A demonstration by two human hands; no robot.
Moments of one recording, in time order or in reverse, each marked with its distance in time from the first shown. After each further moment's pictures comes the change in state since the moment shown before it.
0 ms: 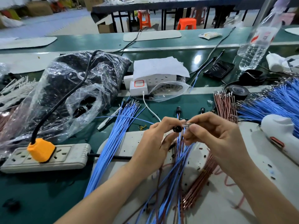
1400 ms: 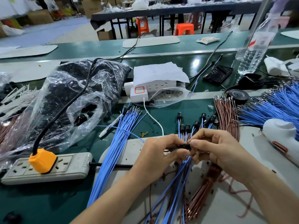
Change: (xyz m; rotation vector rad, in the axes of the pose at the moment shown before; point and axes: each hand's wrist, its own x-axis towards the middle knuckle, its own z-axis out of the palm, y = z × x) left_hand 0.000 -0.009 0.000 -0.177 -0.108 -0.112; right_hand 0.009 0.006 -0.018 0.071 -0.139 0.471
